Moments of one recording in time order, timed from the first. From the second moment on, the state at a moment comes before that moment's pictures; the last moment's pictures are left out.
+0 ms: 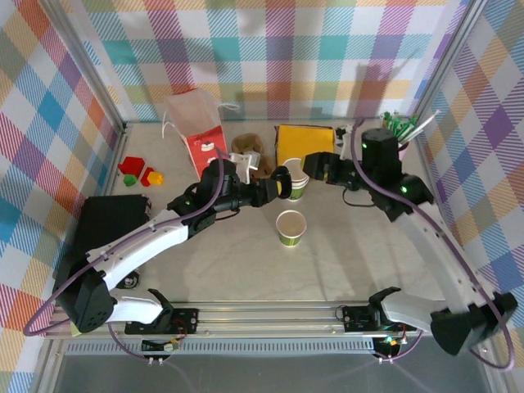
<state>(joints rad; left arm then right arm) -0.71 1.31 1.02 -0.09 0.29 -0.71 0.42 1.11 1.25 -0.57 -0.45 0.52</state>
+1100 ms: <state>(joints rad) -0.58 1.20 1.03 -0.18 0.49 -1.17 0.80 1.07 0.70 0.22 -0.11 -0.58</state>
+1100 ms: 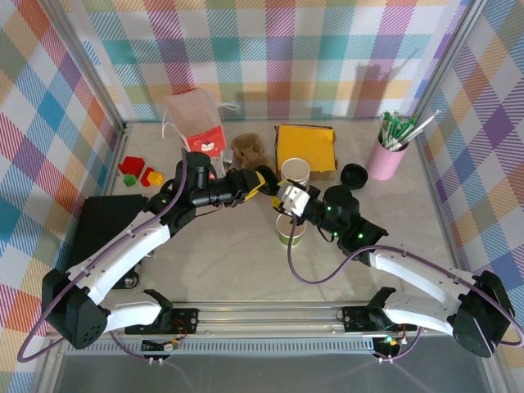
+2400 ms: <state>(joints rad) -0.54 1.02 1.09 -0.45 0.31 -0.81 0.38 1.08 1.00 -0.53 -0.76 0.52</state>
